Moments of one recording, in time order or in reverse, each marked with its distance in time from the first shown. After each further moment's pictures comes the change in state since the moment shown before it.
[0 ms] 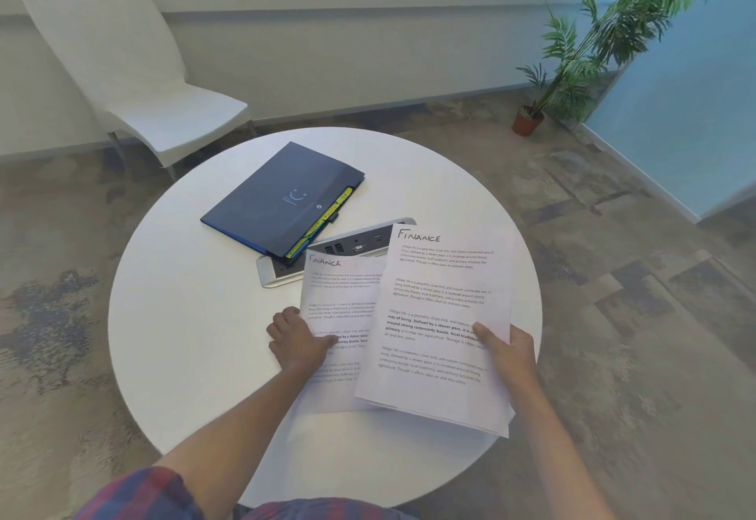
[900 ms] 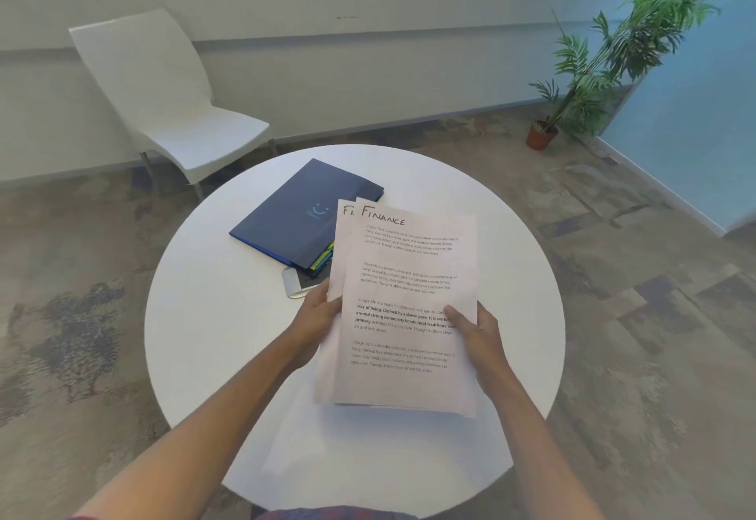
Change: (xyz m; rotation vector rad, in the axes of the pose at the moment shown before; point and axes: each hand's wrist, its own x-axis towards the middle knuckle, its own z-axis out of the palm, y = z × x) left_hand -0.027 0.045 -0.112 -0.931 -0.593 0.223; right_hand -0.013 -0.032 0.078 0.072 -0.185 -0.015
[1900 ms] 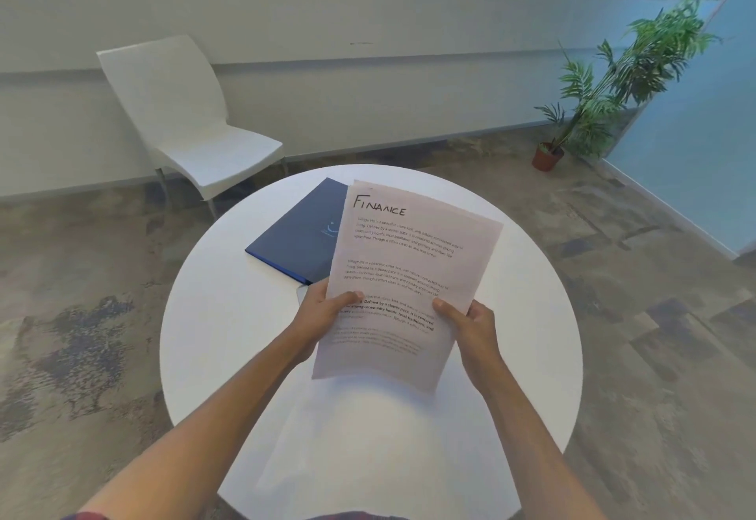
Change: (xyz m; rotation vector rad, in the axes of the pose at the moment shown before) left_hand 0.007 0.031 -0.023 0.119 0.096 0.082; right_hand 0.008 -0.034 0.047 0.190 -0.070 -0.073
